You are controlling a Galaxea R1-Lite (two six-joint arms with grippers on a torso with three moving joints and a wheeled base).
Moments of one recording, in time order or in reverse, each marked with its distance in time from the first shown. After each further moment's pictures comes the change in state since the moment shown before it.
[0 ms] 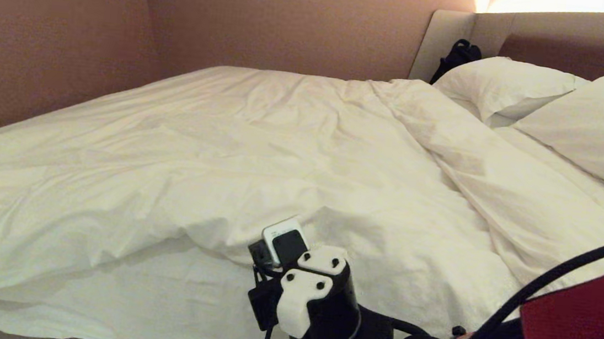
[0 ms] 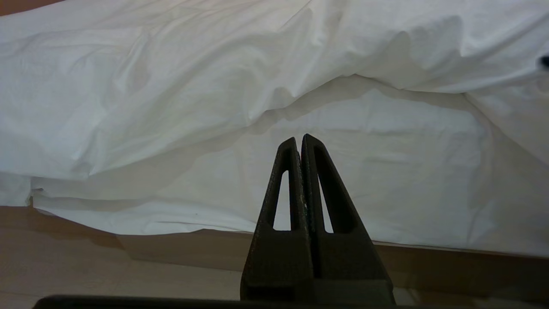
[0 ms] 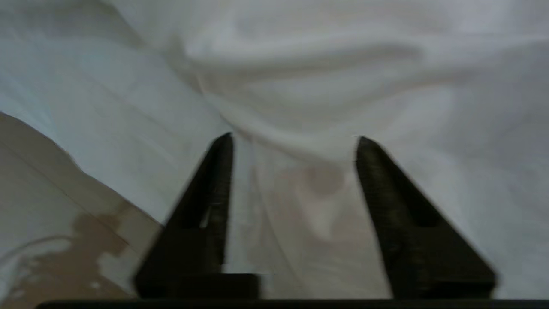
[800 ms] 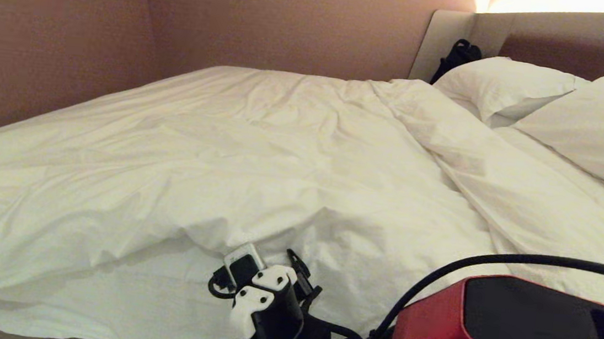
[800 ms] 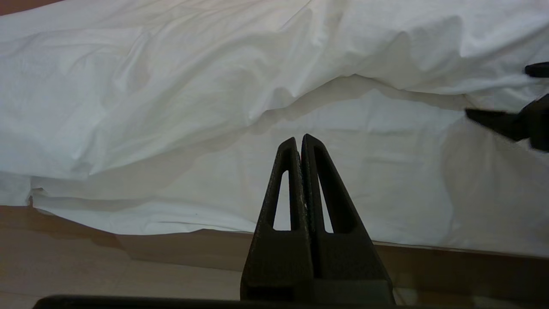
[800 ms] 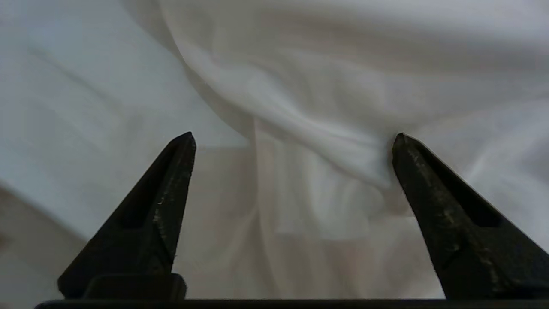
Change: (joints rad) left arm 0.000 0.000 0.000 0.000 0.000 0.000; right arm -0.001 0.244 -0.164 -0.047 -0.149 -0.229
